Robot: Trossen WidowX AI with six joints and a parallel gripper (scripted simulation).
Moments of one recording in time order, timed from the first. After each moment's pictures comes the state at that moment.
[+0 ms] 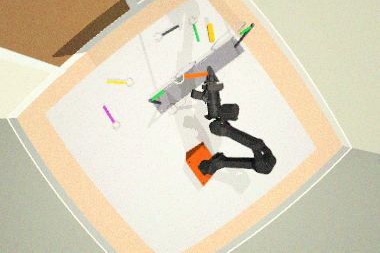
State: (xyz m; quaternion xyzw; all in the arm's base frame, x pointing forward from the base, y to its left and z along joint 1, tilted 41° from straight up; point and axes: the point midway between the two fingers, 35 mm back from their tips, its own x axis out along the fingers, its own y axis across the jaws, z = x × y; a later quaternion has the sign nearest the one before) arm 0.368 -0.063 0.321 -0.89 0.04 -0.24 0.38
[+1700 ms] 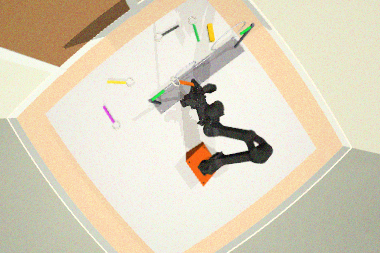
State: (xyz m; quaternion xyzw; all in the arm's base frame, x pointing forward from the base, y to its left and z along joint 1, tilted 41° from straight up) arm 0.376 -0.102 0.182 -0.61 0.13 -0.16 0.76
